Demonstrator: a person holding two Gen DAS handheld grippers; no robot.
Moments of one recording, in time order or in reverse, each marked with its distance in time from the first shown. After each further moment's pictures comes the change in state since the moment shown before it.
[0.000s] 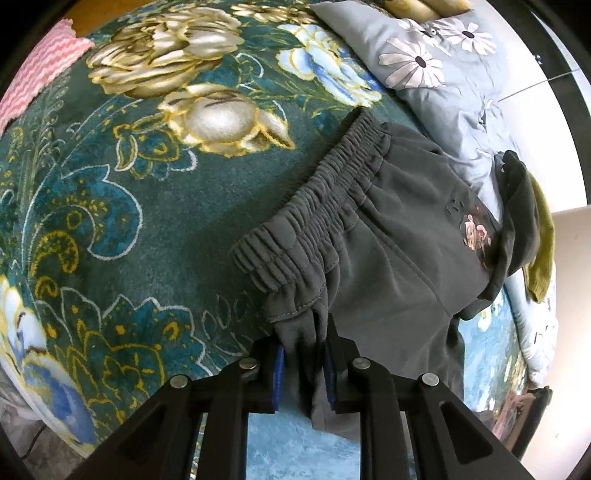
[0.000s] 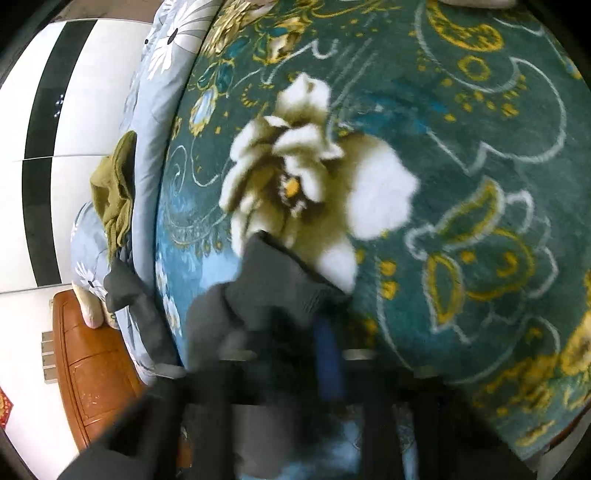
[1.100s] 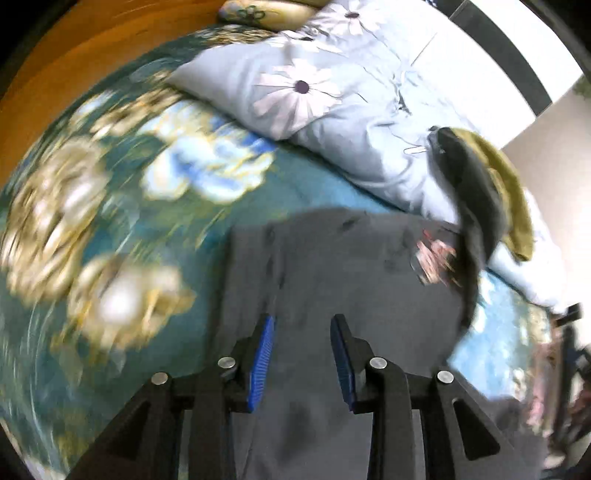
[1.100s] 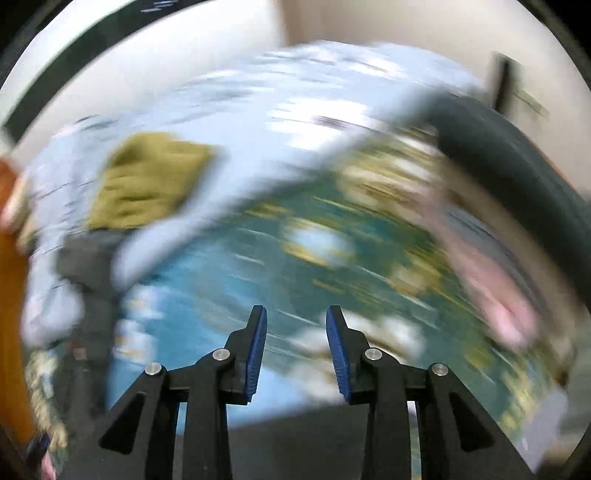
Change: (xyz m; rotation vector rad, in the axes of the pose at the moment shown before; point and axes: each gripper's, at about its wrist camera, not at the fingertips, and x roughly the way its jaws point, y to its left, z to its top) left arm 0.050 -0.101 0.117 0.385 -0.093 -0.033; right arm -0.009 0.257 0.006 -0.716 -0.277 -0.293
